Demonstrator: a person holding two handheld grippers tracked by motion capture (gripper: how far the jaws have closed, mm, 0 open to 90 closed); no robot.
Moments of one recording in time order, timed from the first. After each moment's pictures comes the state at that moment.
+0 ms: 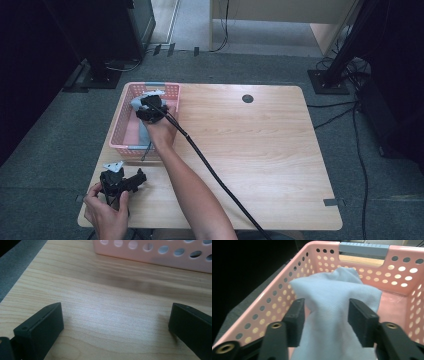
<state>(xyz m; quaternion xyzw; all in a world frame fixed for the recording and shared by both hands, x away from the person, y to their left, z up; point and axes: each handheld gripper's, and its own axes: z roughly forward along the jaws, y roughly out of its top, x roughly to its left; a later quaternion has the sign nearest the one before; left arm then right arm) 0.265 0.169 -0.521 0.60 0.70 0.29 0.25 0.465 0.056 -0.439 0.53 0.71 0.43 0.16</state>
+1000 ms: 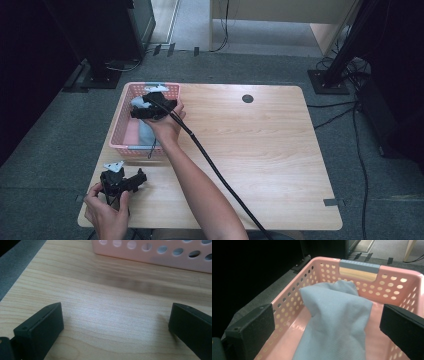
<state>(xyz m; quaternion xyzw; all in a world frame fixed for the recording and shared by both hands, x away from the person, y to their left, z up) 0.266 0.168 -0.521 0.60 0.70 0.29 0.25 0.453 0.040 -0.412 0.50 0.72 0.45 0.17</state>
